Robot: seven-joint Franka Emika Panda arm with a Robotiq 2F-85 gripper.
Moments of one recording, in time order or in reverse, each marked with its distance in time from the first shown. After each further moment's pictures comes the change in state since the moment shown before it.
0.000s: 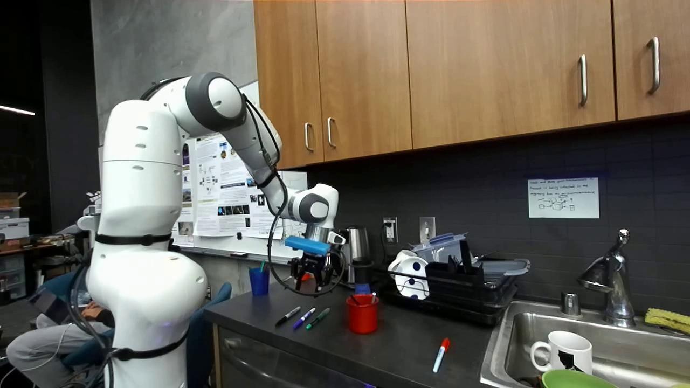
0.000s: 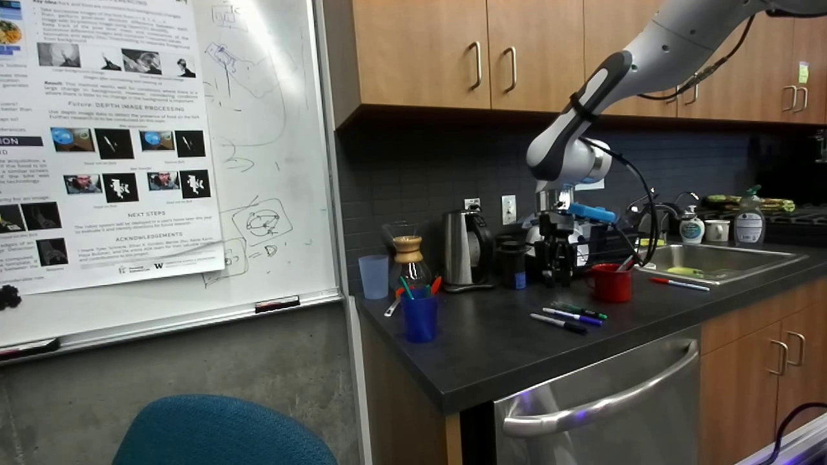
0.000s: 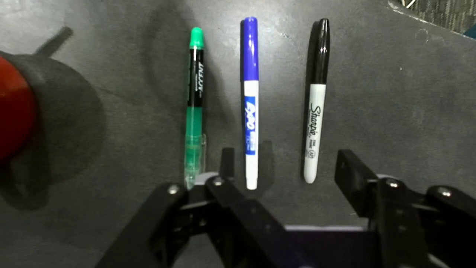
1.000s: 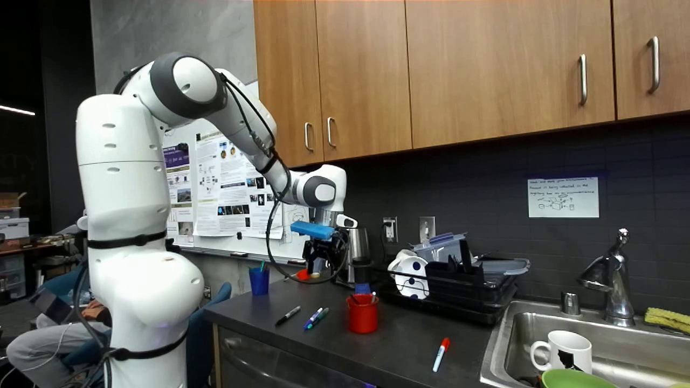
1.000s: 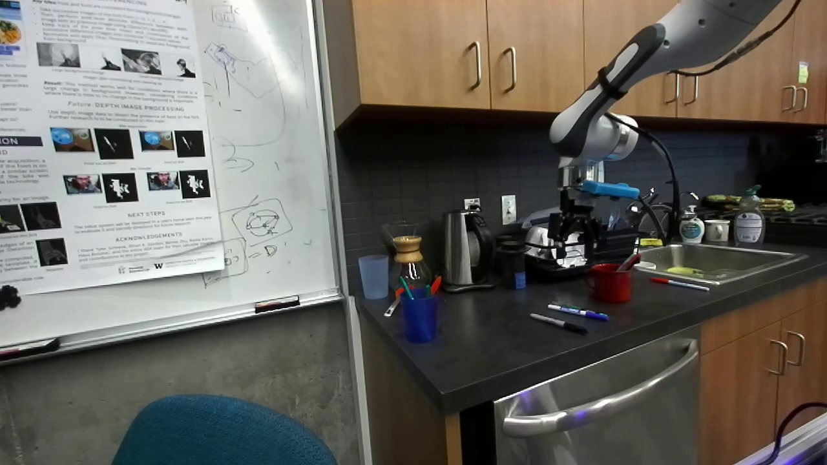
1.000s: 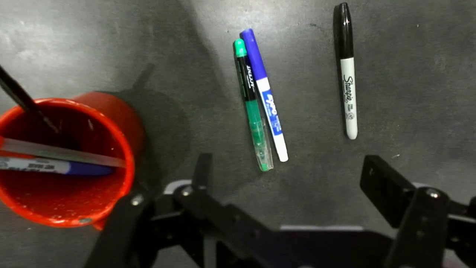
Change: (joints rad) arm -0.063 -0.147 -0.047 -0.045 -0.032 -0.006 0.157
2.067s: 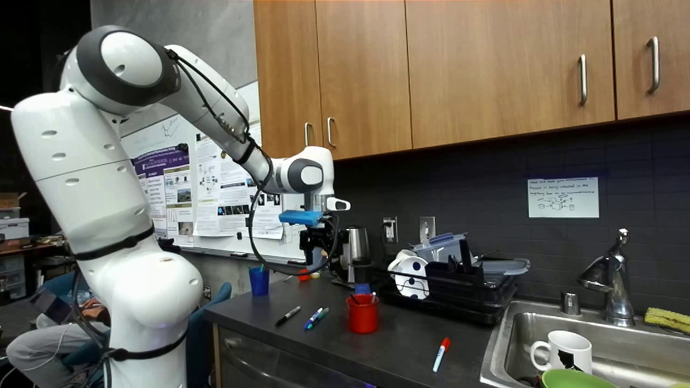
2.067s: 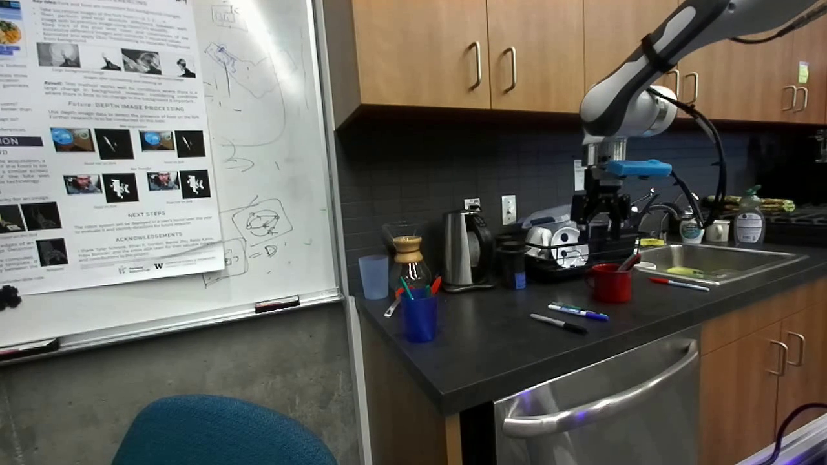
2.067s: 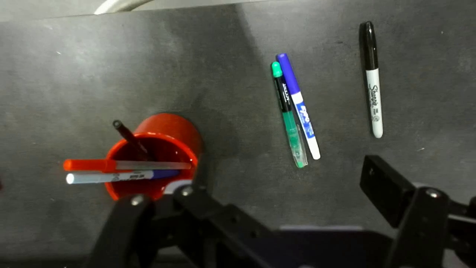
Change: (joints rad) arm -0.017 -0.243 -0.017 -0.147 -0.126 0.007 0.129
